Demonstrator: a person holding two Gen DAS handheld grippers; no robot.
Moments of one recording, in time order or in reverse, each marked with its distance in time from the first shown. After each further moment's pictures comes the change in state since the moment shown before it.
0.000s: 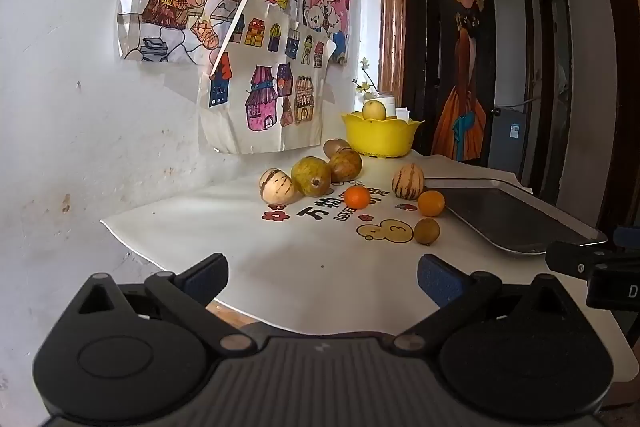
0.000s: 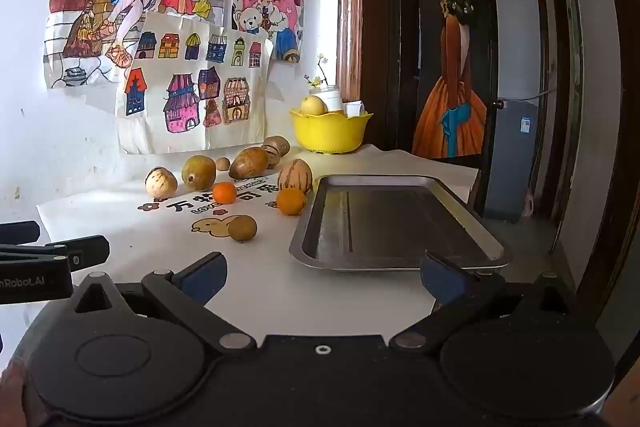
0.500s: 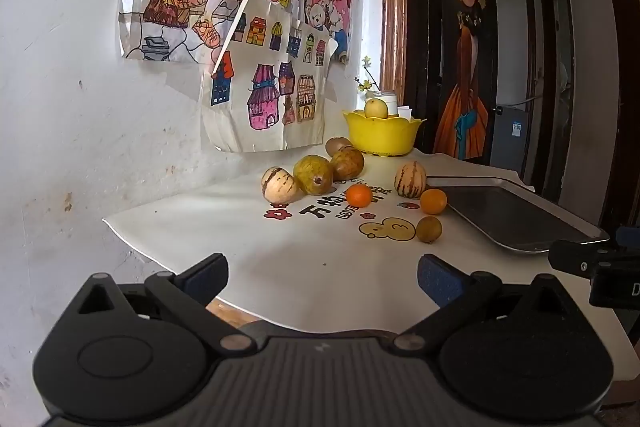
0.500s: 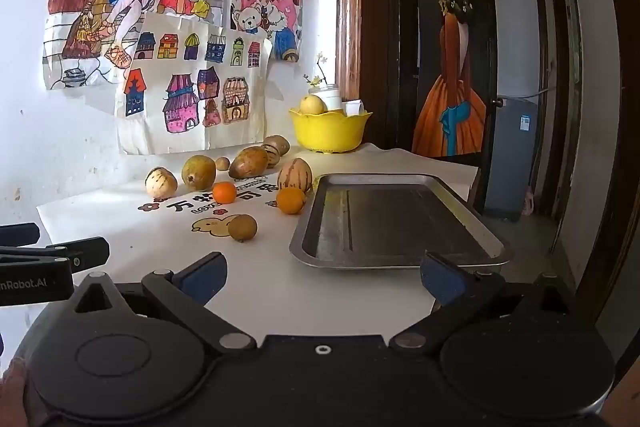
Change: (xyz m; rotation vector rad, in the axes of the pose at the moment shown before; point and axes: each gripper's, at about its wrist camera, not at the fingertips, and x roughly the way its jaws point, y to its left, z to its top) left arm 0.000 -0.001 0.000 0.004 0.000 0.001; right arm 0.001 0.000 -0.002 0.001 -0.004 -0.002
